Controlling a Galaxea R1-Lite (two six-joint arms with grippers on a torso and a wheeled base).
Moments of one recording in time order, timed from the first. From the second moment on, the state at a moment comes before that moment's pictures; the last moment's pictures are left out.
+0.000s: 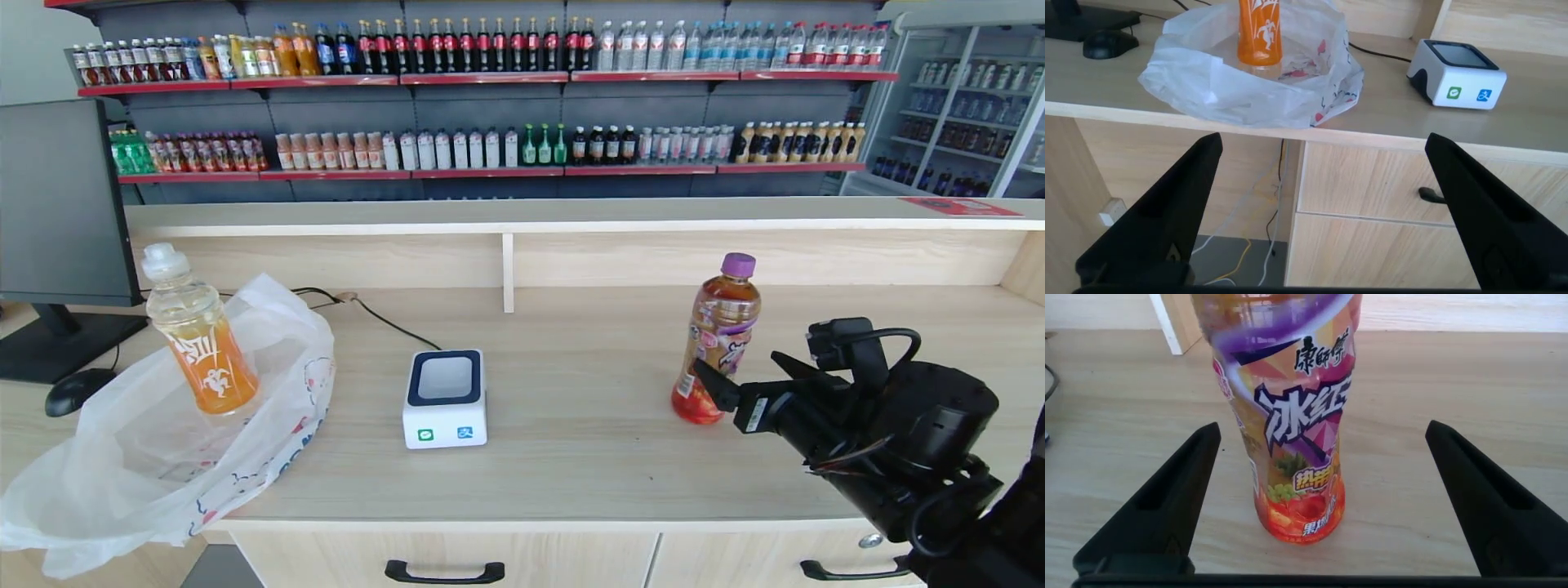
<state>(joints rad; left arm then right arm) 0.00 0.00 0.00 0.00 0.00 -0.03 0.34 1.93 -0.31 -1.57 -0.18 0.04</state>
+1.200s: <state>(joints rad) 0.00 0.00 0.00 0.00 0.00 -0.03 0.33 2.08 -0.53 -1.57 -0.20 0.06</state>
